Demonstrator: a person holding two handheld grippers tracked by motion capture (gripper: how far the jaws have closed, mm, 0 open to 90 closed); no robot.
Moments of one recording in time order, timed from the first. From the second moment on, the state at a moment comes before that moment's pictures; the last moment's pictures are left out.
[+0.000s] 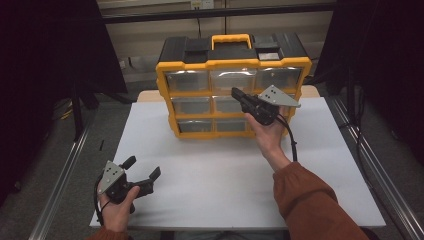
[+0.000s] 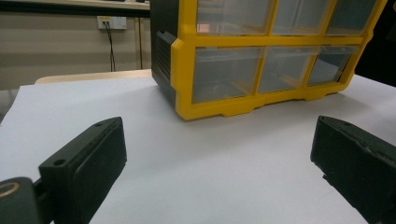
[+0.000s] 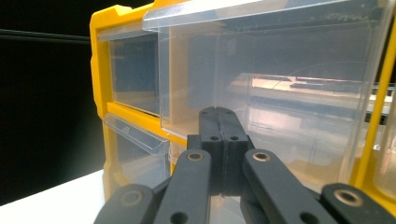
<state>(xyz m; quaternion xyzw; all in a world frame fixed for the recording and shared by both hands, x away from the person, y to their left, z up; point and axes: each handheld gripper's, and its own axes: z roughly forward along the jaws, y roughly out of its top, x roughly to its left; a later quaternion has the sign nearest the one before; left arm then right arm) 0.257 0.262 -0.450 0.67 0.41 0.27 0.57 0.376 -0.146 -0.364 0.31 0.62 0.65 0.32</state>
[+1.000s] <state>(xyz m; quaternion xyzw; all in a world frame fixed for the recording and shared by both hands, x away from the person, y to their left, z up) 0.257 0.262 -0.449 0.67 0.40 0.27 0.57 0.390 -0.145 -0.365 0.32 0.61 0.65 0.32</state>
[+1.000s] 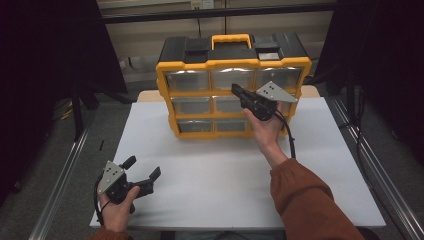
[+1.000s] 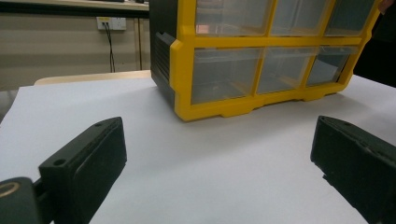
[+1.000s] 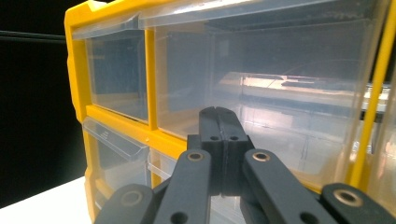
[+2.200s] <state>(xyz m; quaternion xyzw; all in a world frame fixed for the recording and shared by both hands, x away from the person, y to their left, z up) 0.260 0.261 -0.451 0.67 0.41 0.26 0.57 0.367 -0.154 -0.364 0.33 0.61 0.66 0.29</state>
